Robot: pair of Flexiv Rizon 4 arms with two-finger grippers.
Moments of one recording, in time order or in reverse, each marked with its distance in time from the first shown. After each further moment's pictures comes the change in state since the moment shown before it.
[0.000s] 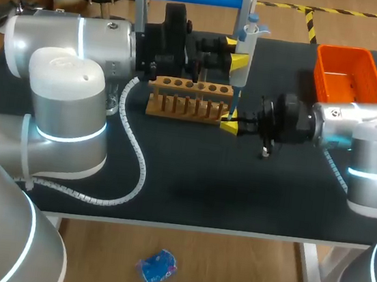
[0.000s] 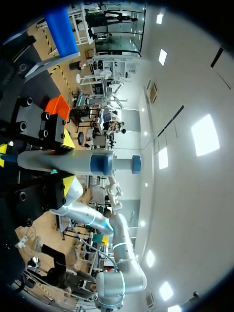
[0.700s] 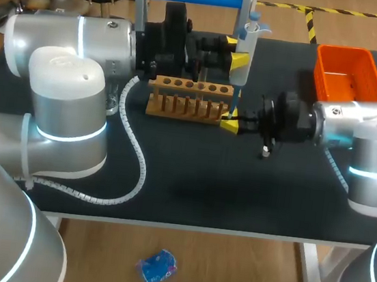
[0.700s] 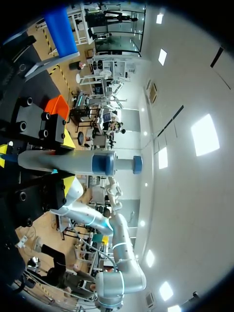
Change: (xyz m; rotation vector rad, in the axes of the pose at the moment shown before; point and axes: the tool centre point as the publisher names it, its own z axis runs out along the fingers) left arm 0.000 -0.002 0.000 0.001 0.001 0.000; right arm 0.001 0.006 0.000 -0.007 0.002 0.038
